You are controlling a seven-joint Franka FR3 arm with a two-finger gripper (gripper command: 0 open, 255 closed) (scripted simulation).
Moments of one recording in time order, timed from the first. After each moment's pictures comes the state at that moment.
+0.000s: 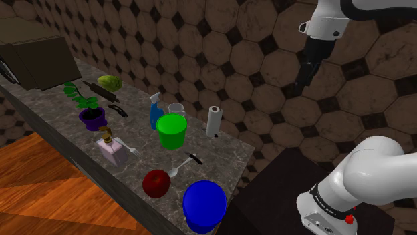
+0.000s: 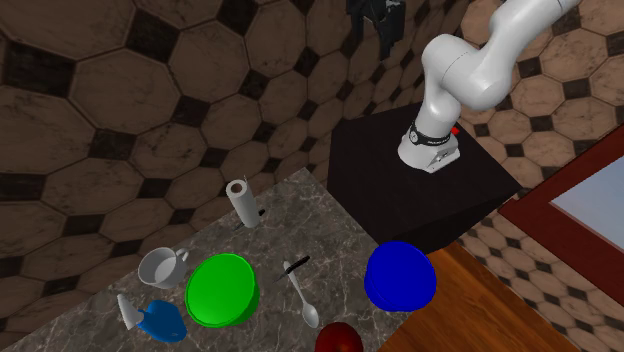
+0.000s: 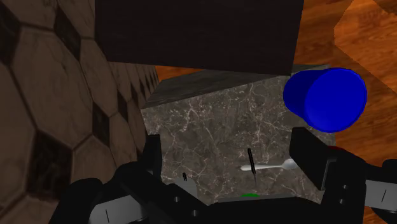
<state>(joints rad) 0.00 -0.75 -0.04 -2.30 -0.02 1.42 -0.15</state>
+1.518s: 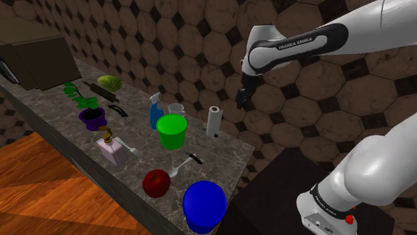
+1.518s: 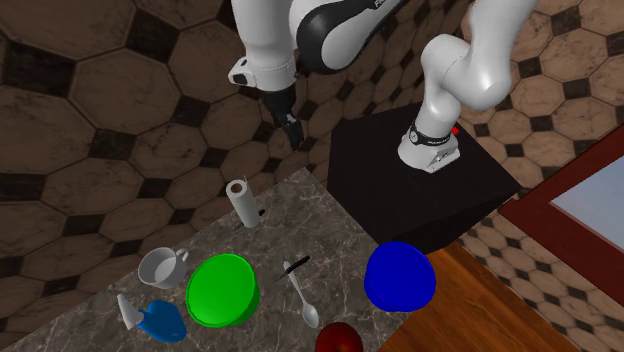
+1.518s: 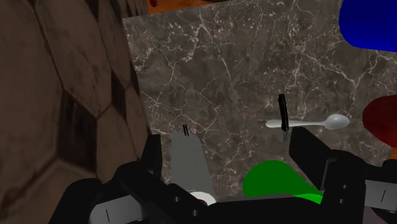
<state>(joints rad) 0.03 -0.13 -0.07 -2.28 0.02 2.09 -0.22</state>
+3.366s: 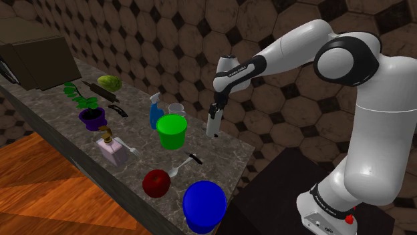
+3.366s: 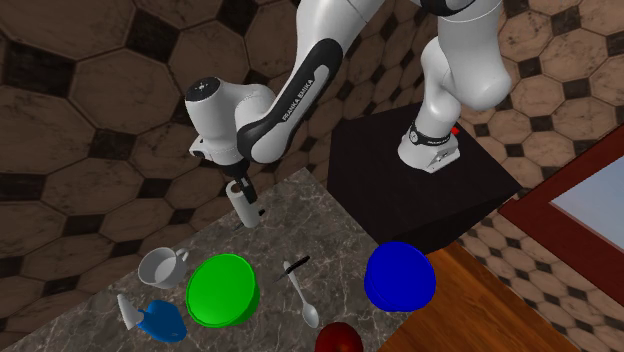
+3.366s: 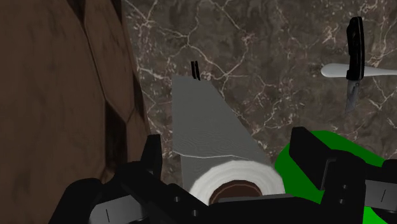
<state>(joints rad) 0.03 0.47 -0.05 -1.92 0.09 2.37 -0.28</state>
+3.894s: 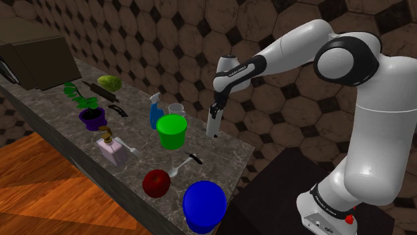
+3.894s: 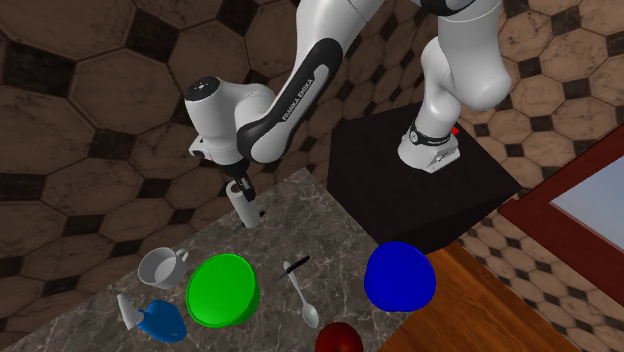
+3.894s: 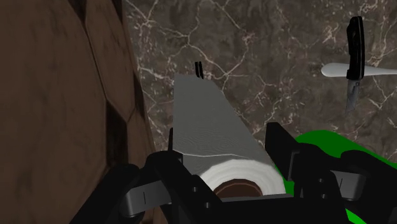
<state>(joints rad) 0.03 0.47 -0.05 -1.92 0.09 2.37 -0.28</state>
